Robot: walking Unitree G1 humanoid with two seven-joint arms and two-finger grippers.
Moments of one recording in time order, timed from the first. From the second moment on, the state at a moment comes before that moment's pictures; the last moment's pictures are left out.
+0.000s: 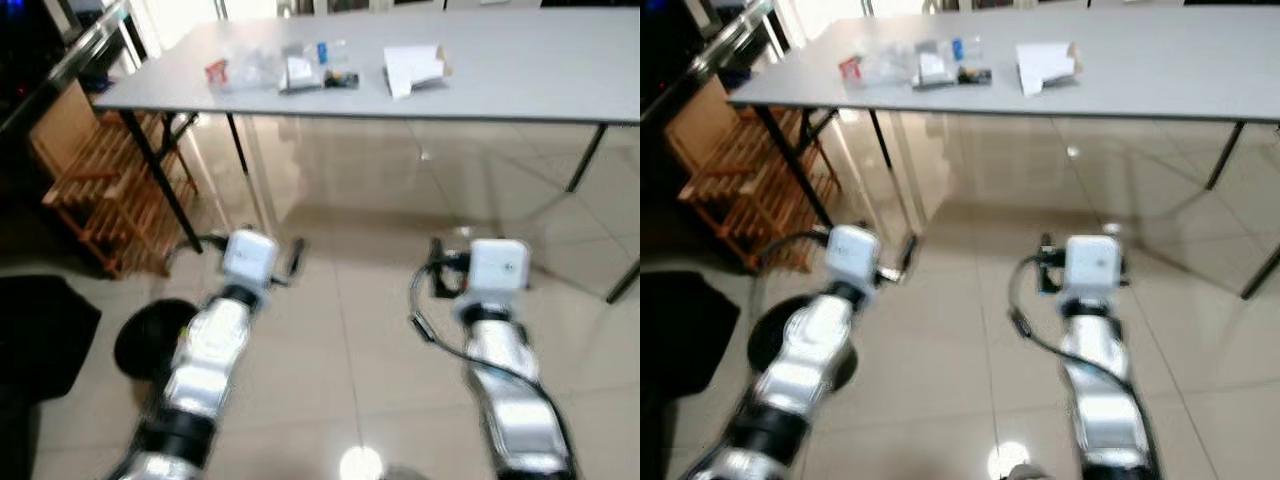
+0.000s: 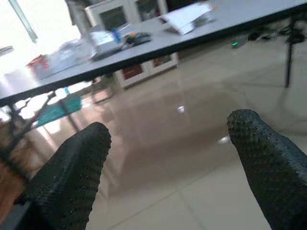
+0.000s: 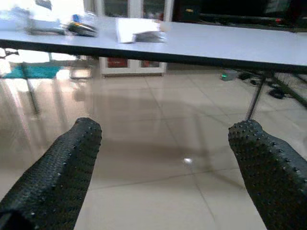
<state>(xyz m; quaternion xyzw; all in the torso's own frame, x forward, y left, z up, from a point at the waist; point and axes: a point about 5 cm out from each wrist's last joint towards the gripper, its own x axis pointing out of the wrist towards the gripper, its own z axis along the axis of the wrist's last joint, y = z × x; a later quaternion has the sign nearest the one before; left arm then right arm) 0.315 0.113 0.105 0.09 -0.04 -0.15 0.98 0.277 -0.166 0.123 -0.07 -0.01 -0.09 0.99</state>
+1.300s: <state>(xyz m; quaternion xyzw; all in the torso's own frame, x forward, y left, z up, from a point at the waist) 0.316 0.110 0.105 0.09 -0.04 -0.16 0.98 0.275 -0.166 0.124 -0.07 -0.01 -0.09 0.99</state>
